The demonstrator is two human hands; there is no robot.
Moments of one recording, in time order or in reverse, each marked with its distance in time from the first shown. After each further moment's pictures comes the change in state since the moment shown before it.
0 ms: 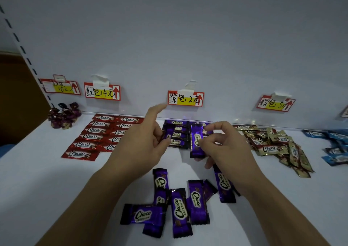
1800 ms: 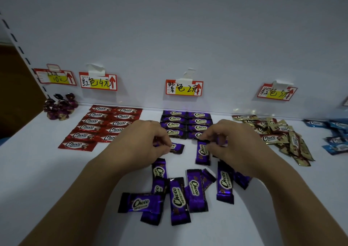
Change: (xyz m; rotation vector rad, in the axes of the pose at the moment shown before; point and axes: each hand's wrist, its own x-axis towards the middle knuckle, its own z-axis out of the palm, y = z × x) left_hand 0.002 -0.003 0.000 0.179 -0.308 0.027; right_hand 0.005 0.001 -0.030 -0.827 -0.258 -0.191
